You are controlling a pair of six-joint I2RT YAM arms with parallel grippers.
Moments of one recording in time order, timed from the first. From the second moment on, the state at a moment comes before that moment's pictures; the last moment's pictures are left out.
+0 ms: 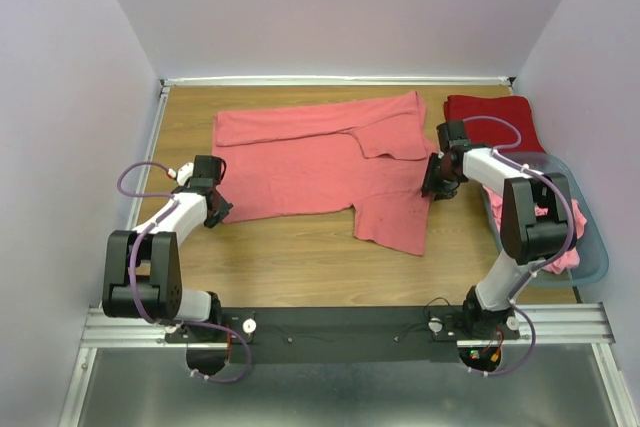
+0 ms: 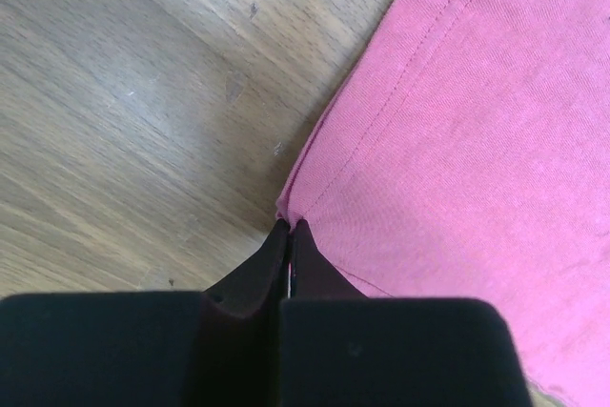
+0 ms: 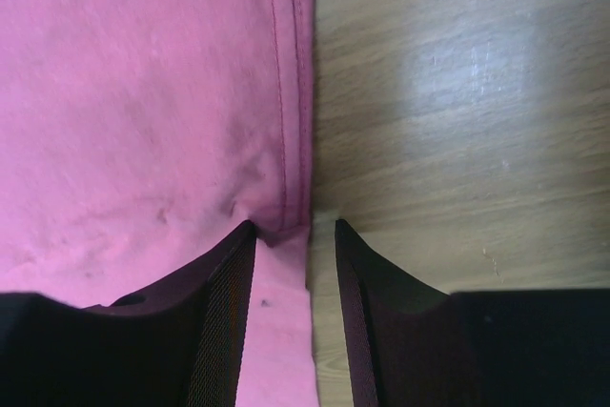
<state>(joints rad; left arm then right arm) -0.04 1.40 0.68 -0.41 -0.25 -0.76 0.13 1.74 1.06 -0.54 0.03 0.44</state>
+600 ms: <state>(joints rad) -0.04 1.39 0.68 -0.41 -0.25 -0.74 0.13 1.76 1.06 -0.48 0.04 0.47</state>
